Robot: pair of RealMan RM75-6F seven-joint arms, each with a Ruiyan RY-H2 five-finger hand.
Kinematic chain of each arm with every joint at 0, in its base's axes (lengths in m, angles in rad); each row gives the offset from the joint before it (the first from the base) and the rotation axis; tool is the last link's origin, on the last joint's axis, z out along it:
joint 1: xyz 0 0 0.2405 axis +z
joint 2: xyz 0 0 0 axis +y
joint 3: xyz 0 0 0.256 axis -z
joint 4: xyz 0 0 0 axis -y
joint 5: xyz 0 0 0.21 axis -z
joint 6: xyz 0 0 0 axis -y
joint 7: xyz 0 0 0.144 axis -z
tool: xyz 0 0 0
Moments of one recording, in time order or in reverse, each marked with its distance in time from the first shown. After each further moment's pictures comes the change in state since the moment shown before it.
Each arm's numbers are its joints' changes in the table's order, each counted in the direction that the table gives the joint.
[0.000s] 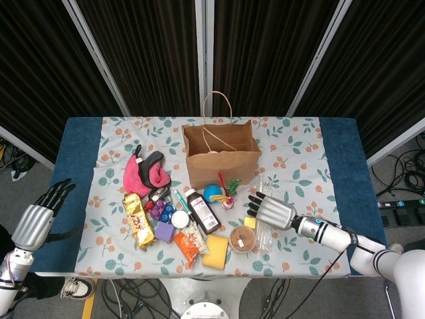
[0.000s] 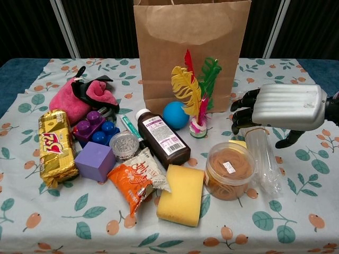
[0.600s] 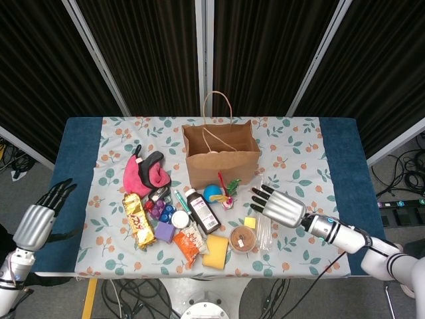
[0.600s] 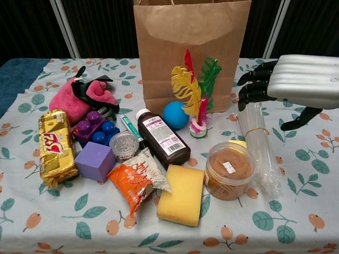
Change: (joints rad) left arm -0.002 0.004 0.001 0.024 -0.001 0.005 -0.002; right arm -0.042 0.094 -0.031 0.066 0.008 -0.136 -0.008
